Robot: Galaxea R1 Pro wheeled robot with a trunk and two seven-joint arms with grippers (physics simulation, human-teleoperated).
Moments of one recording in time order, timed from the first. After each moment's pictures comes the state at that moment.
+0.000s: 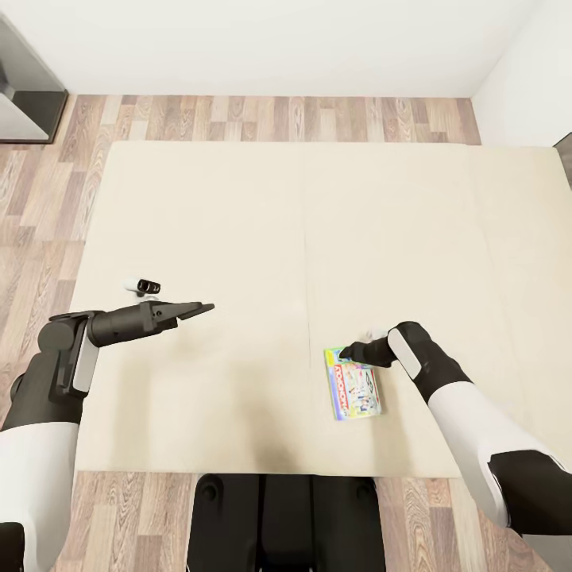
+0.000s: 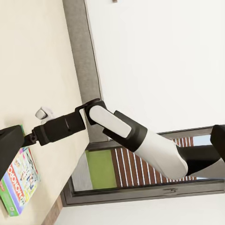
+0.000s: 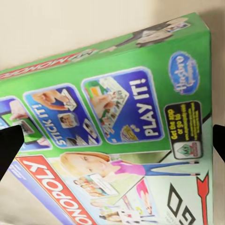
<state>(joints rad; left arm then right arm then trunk) -0.87 0.19 0.19 -1.26 0.19 1.03 -1.55 -1.06 -0.07 0.15 -0.64 -0.43 0.94 0.01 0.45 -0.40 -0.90</state>
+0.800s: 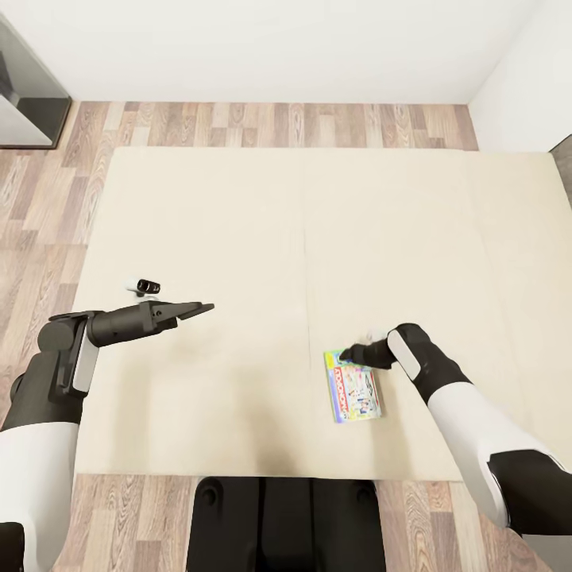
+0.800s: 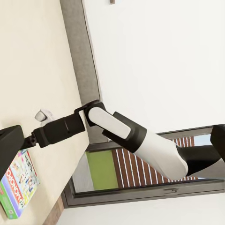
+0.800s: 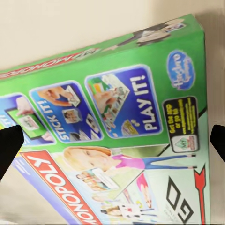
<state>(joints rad) -0.87 0.19 0.19 -1.26 0.19 1.03 -1.55 -1.06 -0.07 0.15 -0.62 -0.43 0.93 0.01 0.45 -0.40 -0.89</state>
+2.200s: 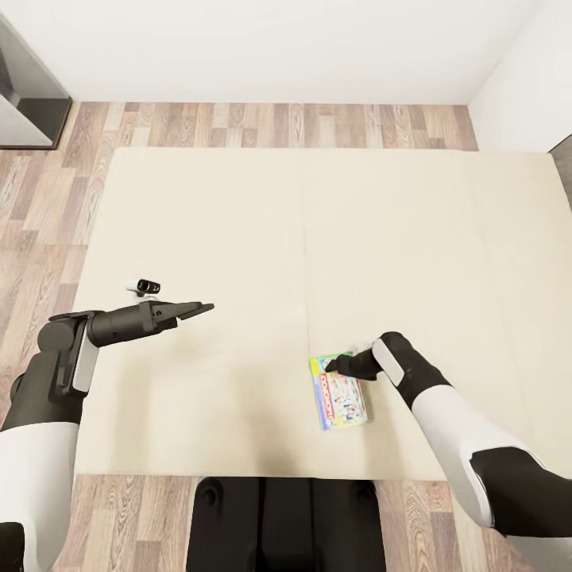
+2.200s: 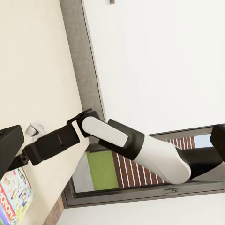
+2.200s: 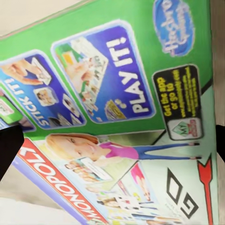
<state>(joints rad) -0.87 0.19 0.19 -1.26 0.19 1.03 -1.55 -1.06 -0.01 0.15 -0.53 -0.44 0.92 0.02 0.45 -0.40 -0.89</state>
